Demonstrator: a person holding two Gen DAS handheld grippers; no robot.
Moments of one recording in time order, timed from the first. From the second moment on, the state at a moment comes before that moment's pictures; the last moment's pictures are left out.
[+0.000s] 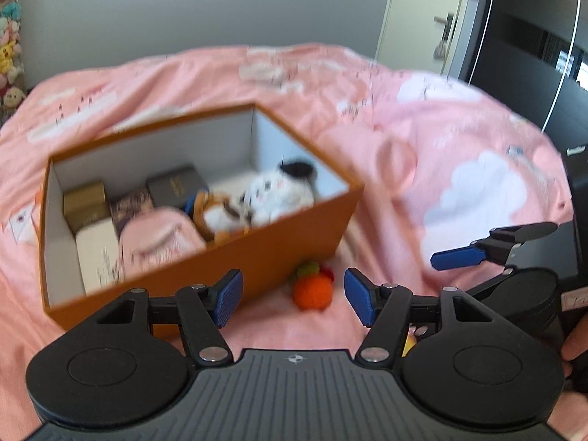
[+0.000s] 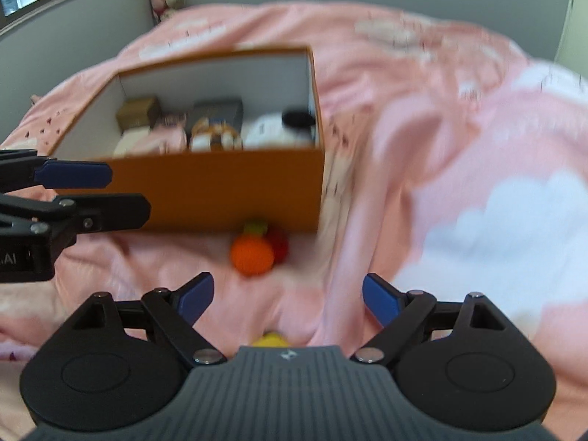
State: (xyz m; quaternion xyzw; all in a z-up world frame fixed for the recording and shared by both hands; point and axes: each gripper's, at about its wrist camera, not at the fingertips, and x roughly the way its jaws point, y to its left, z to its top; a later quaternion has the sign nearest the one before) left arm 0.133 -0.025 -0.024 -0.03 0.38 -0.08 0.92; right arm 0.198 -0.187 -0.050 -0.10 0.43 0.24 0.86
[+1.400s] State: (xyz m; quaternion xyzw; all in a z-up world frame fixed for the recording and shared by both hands) left arm 0.156 -0.033 -0.072 -0.06 0.47 -0.13 0.87; right arm 0.195 -0.175 -0.075 -0.17 0.46 0.29 0.82
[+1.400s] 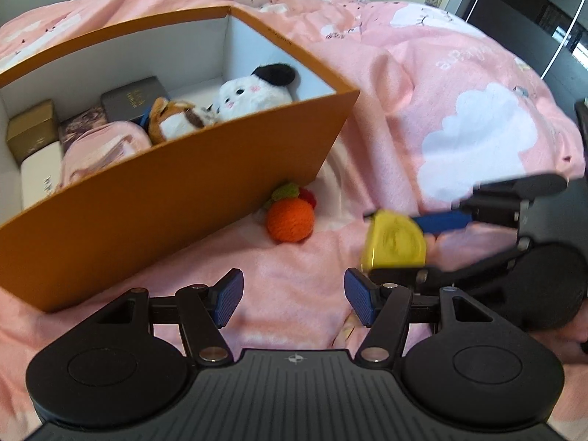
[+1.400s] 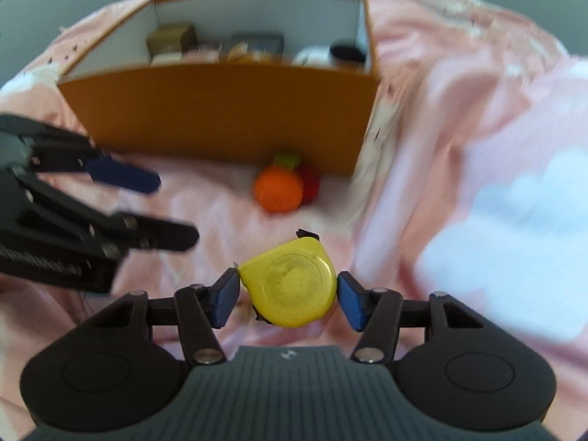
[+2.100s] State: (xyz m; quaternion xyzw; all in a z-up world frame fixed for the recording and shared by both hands) left arm 0.215 -0.063 -0.124 -0.02 0.44 -0.12 0.89; right arm 0.260 -0.206 -0.103 -0.09 0.47 0.28 0.83
